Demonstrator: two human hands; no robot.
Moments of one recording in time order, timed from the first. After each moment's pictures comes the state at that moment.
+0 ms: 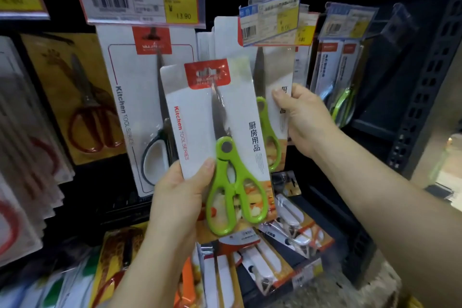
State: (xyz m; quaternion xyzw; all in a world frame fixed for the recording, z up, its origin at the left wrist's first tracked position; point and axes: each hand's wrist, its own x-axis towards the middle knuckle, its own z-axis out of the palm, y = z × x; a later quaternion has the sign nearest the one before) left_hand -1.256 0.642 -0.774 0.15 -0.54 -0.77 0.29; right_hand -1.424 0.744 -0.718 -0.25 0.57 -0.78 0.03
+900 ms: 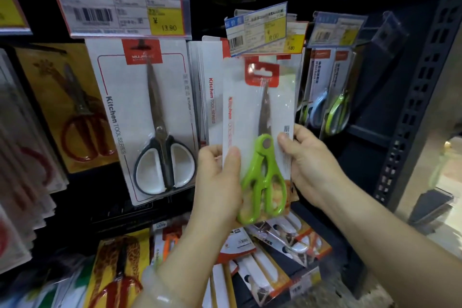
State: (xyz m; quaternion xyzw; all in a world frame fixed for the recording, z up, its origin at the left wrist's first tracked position) left_hand -1.299 0.679 -0.763 0.14 -0.63 -0.68 0.35; right_hand -1.392 0.775 -0.755 -0.20 0.56 -0.79 0.11
